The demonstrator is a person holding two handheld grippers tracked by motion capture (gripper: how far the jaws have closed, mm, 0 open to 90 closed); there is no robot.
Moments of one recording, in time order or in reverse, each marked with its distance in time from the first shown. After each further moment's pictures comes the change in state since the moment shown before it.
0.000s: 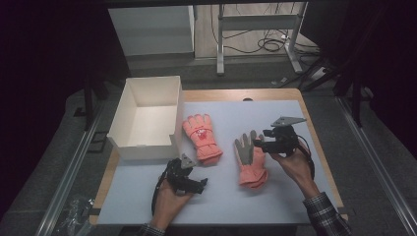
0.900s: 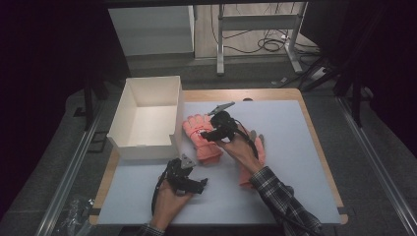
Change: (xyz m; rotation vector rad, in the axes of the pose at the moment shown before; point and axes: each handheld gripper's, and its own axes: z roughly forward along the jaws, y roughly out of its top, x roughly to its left) left arm 0.000 0.000 0.000 -0.001 0.000 0.000; right arm 0.082 0.083 0.137 0.124 0.095 -0.086
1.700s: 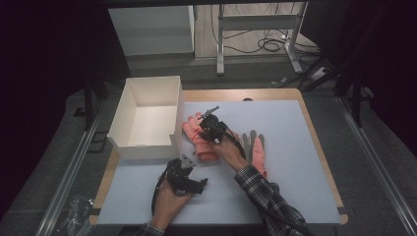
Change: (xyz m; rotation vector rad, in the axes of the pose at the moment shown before) left arm 0.000 0.000 0.000 -0.001 -0.001 -0.005; right arm 0.008 -0.002 0.048 0.112 -0.100 0.003
